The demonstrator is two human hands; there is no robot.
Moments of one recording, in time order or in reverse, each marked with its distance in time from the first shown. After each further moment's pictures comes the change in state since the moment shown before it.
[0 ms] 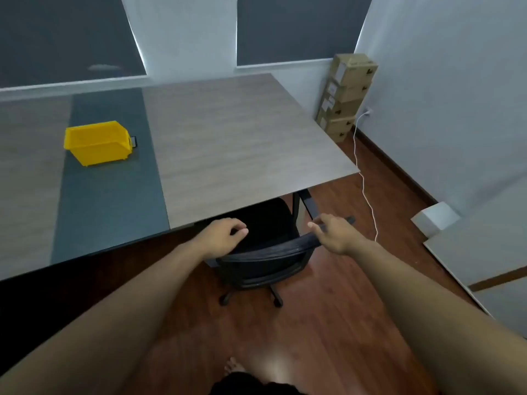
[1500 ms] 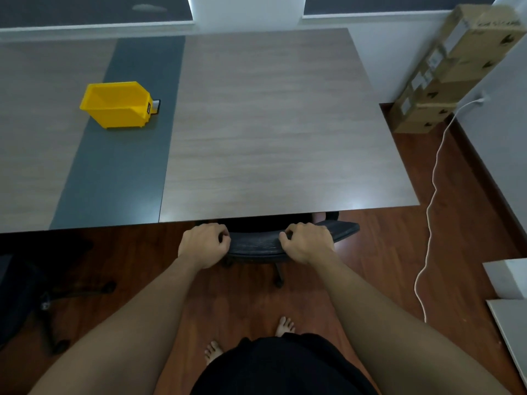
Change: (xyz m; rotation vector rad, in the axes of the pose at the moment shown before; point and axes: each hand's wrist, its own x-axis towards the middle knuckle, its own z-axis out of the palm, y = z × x) left_hand 0.180 -0.016 0.045 0.339 0.266 -0.478; right_hand 0.247 0.028 -0.003 -0.329 -0.144 -0.293
